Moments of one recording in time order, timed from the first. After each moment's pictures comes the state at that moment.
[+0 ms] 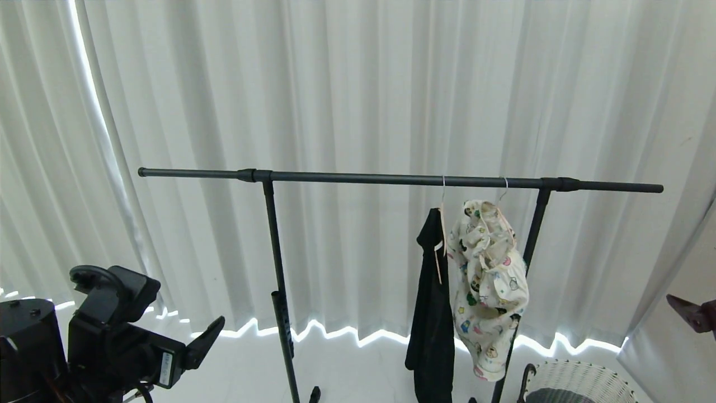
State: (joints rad) left arm -0.21 1.33 -0.11 -0.85 0.11 0.28; right arm -0.07 1.14 -0.44 -0.32 -0.14 -0.38
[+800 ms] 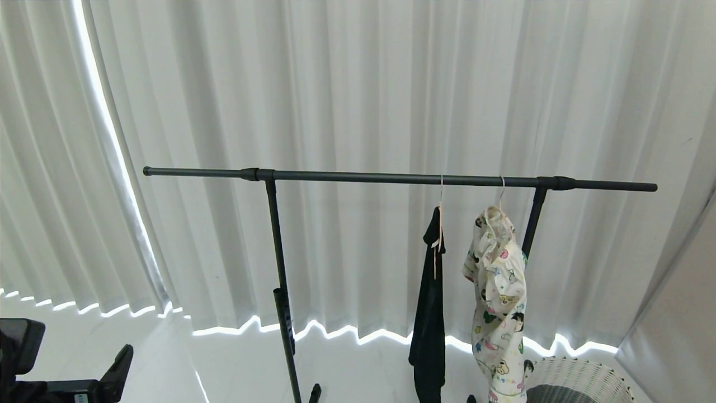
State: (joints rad) left arm -0.20 0.99 0.00 -0.63 0.52 0.14; right arm -0.19 0.76 -0.14 -0.32 -0.17 -0.39
